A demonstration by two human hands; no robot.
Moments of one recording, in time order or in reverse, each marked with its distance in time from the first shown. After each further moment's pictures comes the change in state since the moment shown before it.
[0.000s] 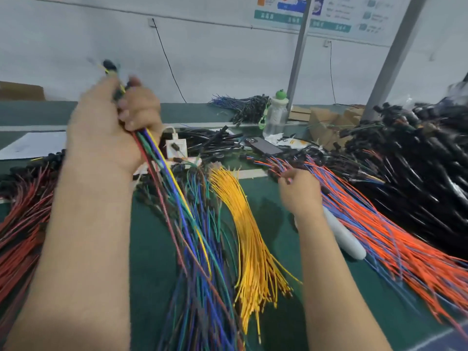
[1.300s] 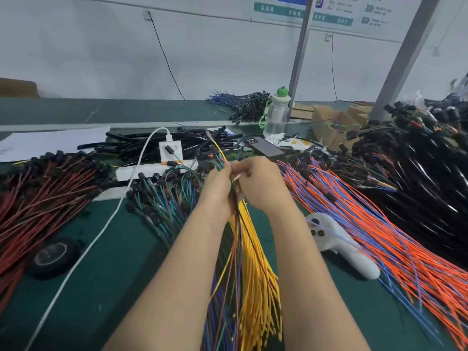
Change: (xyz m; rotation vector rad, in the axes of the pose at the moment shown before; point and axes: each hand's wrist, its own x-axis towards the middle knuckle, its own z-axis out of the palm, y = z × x) left_hand 0.050 -0.113 -0.018 0.327 0.307 -0.176; right_hand 0.004 -0.063 0.010 0.214 -0.278 -0.324
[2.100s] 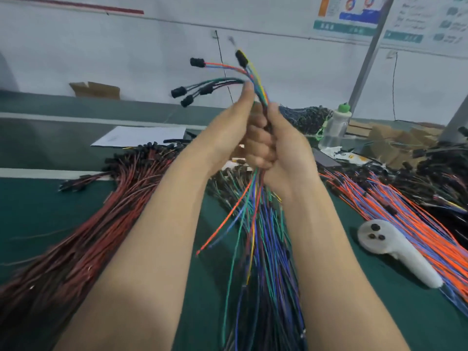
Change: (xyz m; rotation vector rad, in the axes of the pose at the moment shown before) left_hand -0.108 0.135 -0.060 0.579 -0.221 0.452; right_hand -0.040 -0.136 0.021 1.557 -0.419 0.011
